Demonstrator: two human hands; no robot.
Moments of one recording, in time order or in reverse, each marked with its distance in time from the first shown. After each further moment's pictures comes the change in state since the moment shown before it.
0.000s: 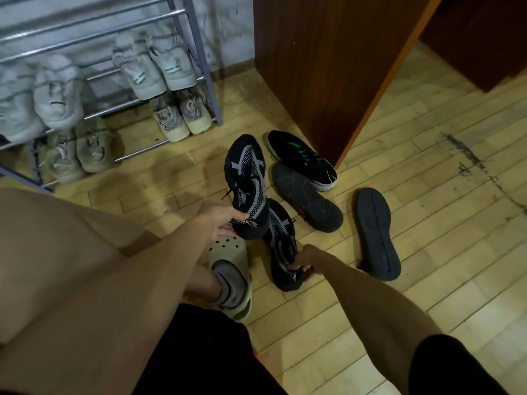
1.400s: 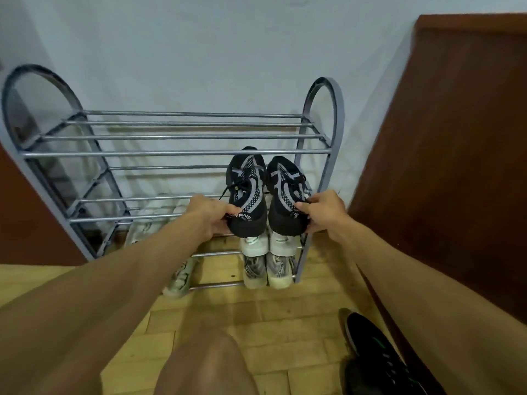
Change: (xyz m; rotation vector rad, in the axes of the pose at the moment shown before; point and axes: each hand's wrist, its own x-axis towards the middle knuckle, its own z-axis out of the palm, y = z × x) left_hand -0.017 0.247 -0.280 -0.496 0.429 0.437; right_hand -0.136 -0.502 -0.094 0.073 0.464 -0.897
